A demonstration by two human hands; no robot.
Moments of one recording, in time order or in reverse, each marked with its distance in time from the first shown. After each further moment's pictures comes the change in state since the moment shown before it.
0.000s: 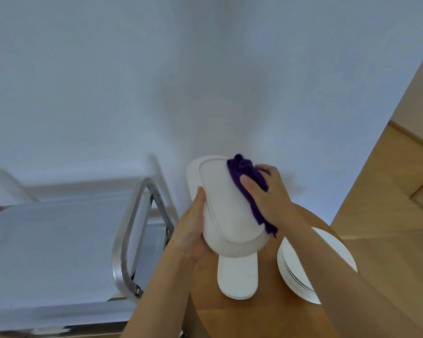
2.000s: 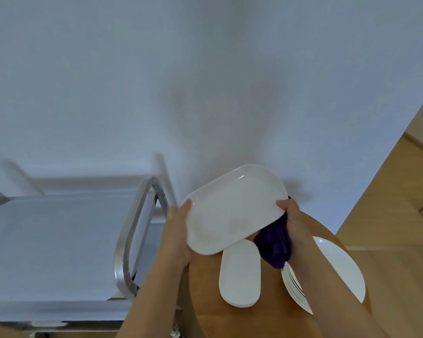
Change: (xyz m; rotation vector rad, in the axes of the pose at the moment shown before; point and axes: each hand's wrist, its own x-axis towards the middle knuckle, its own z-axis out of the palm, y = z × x) left_hand 0.005 -0.001 -0.029 -0.007 0.554 0.090; right_hand -0.023 0.027 -0.005 0.948 -0.040 0.603
